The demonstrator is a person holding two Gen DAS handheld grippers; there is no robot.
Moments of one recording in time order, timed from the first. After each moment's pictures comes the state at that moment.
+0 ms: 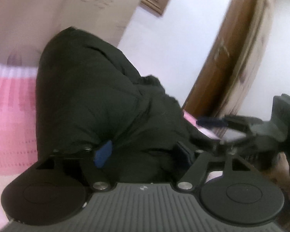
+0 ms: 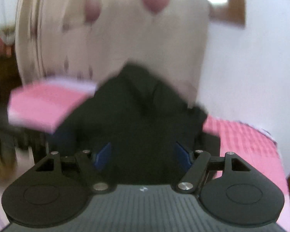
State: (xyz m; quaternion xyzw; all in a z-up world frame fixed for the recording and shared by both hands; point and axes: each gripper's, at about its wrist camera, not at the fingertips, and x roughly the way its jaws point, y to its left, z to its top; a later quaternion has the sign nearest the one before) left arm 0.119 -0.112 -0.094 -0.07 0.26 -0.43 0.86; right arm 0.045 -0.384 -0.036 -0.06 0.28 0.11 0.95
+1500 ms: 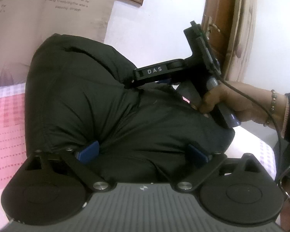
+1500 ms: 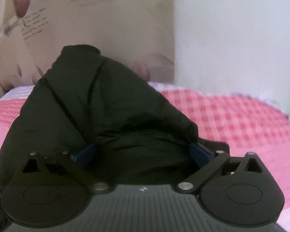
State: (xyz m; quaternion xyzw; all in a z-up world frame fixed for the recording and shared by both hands) left arm 0.109 -0.137 -0.100 0.01 0.23 -0.44 0.87; right arm 0.207 -0.422 -0.061 0.06 0.36 0.04 0.93
